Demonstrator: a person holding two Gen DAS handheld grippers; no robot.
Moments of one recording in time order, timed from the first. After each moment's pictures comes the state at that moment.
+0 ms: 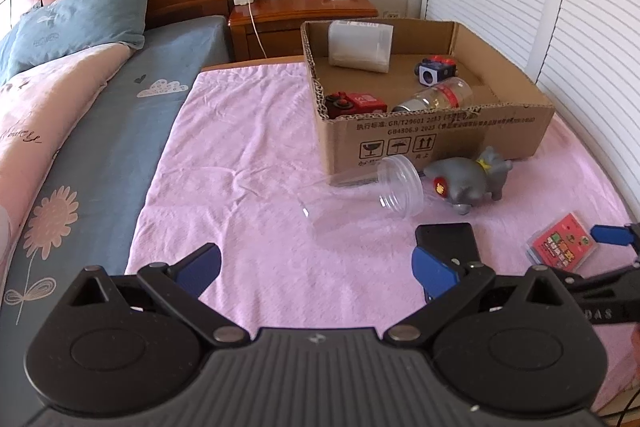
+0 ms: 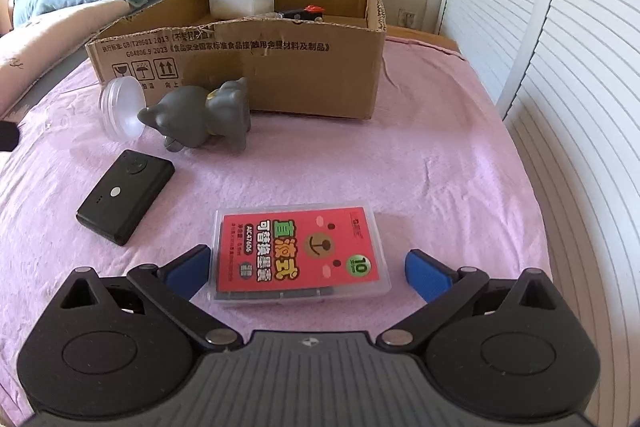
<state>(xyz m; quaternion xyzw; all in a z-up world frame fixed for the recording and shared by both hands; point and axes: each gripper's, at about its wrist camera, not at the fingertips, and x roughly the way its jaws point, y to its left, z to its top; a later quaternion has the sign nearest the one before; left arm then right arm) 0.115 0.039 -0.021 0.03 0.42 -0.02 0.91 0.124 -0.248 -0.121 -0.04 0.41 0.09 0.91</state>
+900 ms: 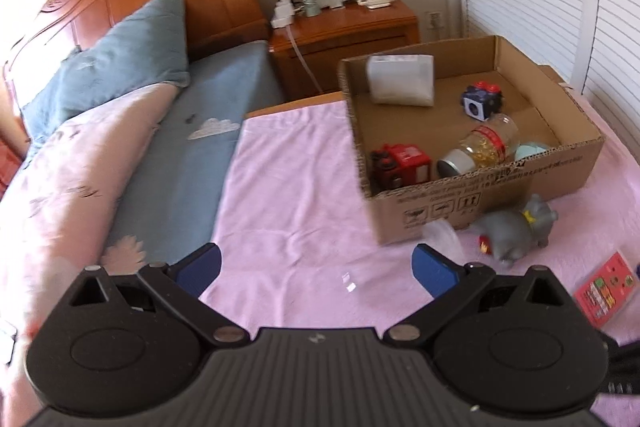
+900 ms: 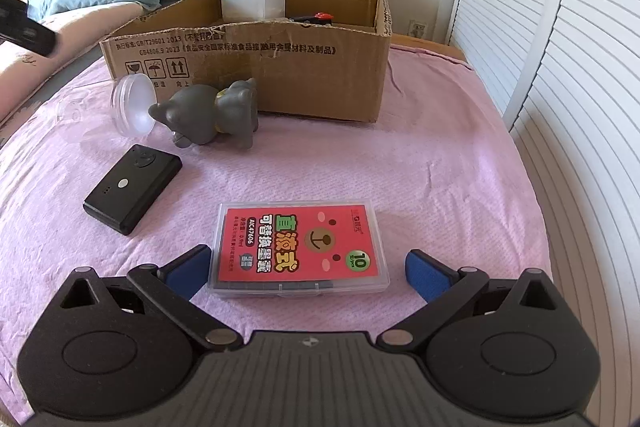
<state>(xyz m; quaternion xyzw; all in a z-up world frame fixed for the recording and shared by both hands) 0.141 0.020 0.028 0.11 0.41 0.06 0.90 0.119 -0.250 -0.123 -0.05 0.40 0.11 0.91</state>
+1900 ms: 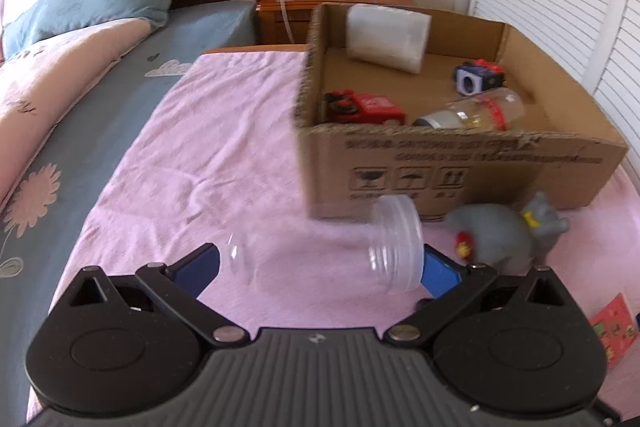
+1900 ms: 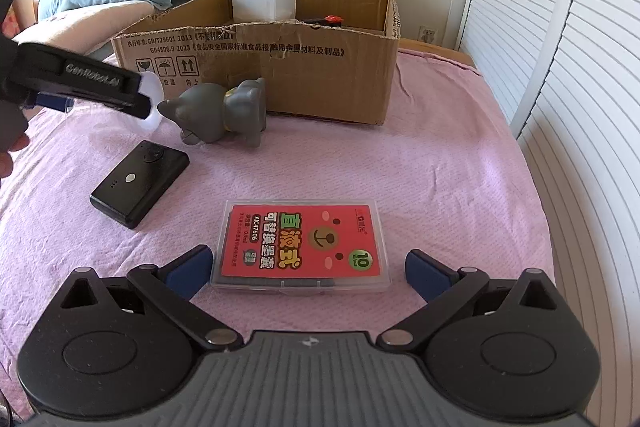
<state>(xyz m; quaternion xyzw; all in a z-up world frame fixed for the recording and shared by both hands) 0.172 0.009 -0.066 -0.01 0.42 0.05 0.91 0.118 -0.251 -0.123 -0.06 0.39 0.13 0.91</state>
